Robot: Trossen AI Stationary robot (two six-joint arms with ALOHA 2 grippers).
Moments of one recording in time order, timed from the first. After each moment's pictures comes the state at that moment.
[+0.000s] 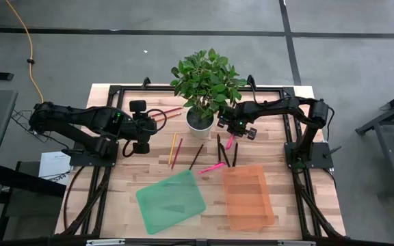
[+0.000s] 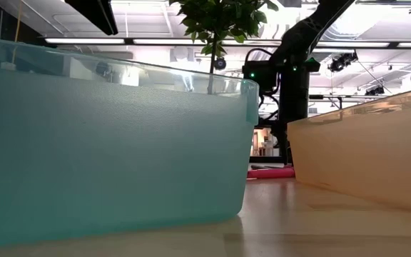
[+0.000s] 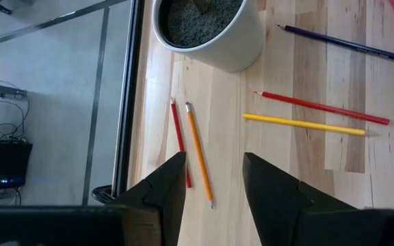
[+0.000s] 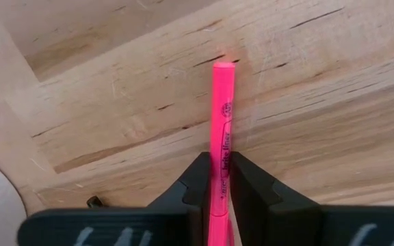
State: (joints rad) left arm -0.07 1.21 1.30 -1.23 -0.58 0.00; right arm -0.35 1.79 1.05 -0.70 -0.03 1.59
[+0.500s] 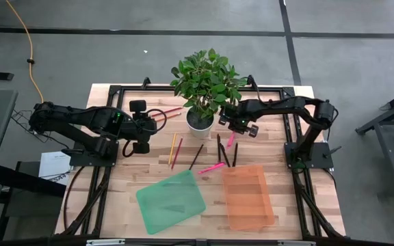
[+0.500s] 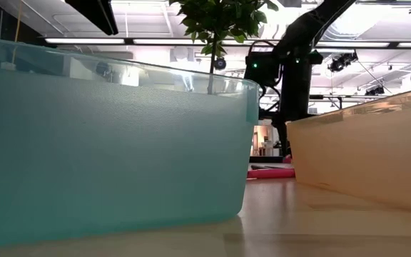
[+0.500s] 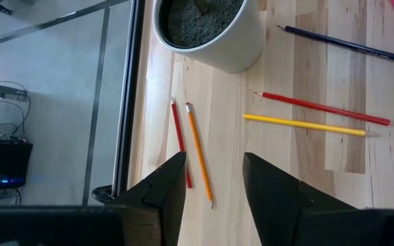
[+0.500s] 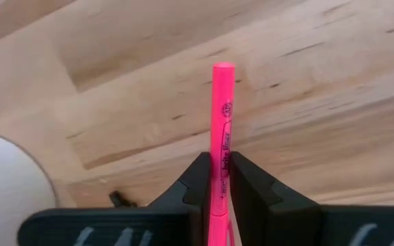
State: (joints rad) left arm -0.07 1.21 1.30 -1.23 -0.58 0.00; right arm -0.36 1.73 1.05 -0.73 0.02 1.56
